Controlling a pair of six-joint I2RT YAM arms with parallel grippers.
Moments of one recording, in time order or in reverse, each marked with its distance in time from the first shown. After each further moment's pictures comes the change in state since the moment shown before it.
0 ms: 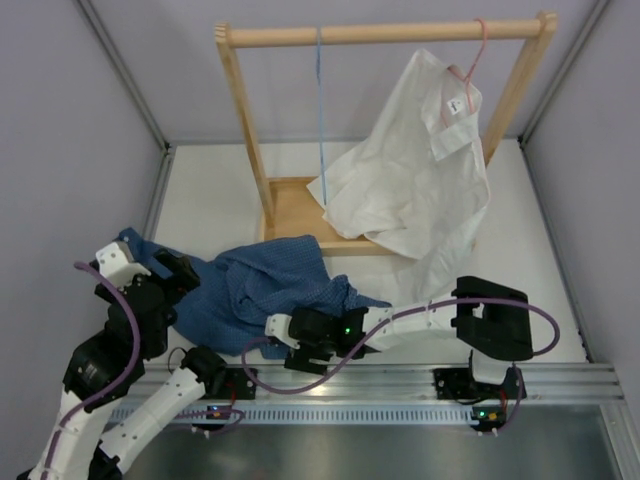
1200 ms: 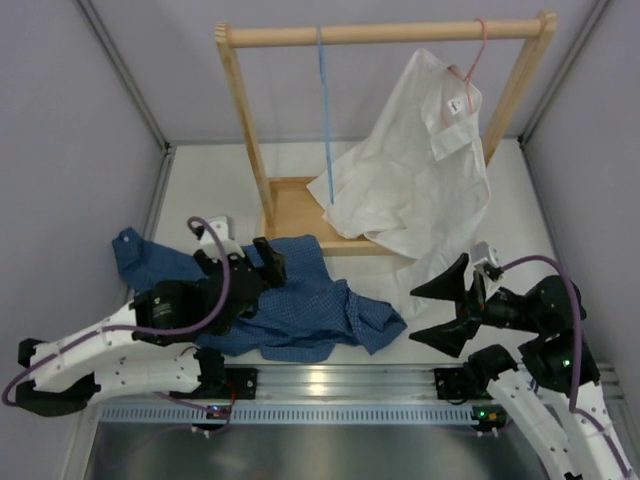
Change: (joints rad) left arm -0.643 0.479 0.061 0.160 -0.031 -0.301; right arm -1.055 -1.463 -0.286 -0.159 -1.125 0.466
